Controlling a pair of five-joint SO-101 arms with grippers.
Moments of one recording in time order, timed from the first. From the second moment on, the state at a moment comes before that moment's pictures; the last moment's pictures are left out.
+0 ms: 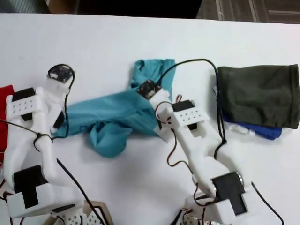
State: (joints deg) left arm -27.4 -4.7 27.2 68.2 -39.2; right arm -21.9 -6.5 36.5 58.5 29.2
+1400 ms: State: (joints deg) left arm -27.4 -4.7 27.2 68.5 -39.2; right arm -21.8 -7.5 47.1 46.9 29.2
